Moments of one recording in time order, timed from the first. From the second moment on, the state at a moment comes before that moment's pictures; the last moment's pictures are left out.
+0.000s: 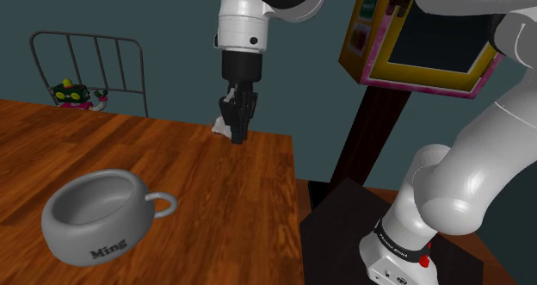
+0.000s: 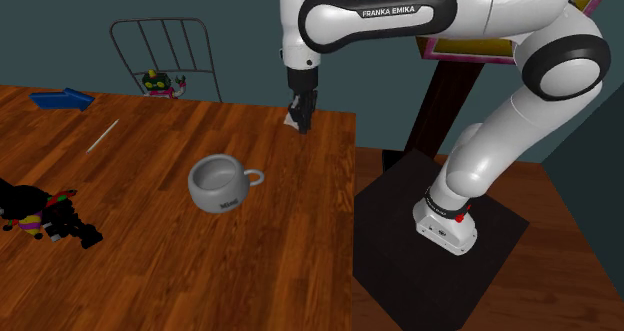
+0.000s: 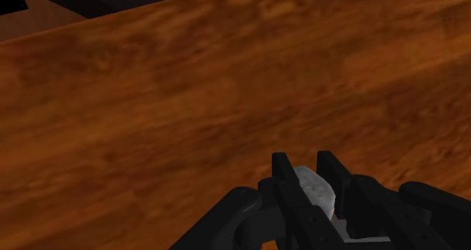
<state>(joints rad) 0.27 -0.23 0.29 -1.98 0.32 1.66 0.04</state>
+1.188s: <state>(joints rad) 0.47 0.39 0.44 -1.27 0.11 1.61 0.41</state>
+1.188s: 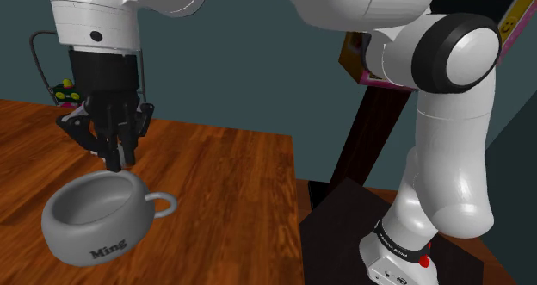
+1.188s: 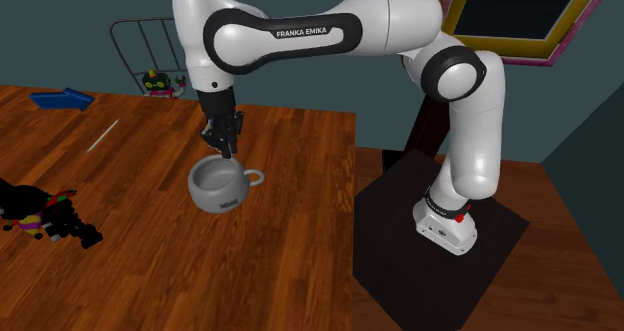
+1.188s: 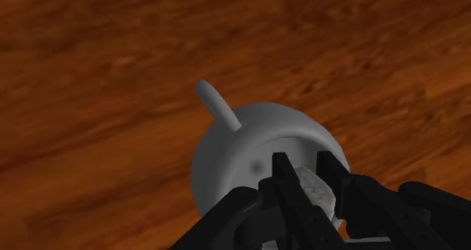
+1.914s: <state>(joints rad) 0.47 0.40 0.43 -1.41 0.11 1.76 0.39</state>
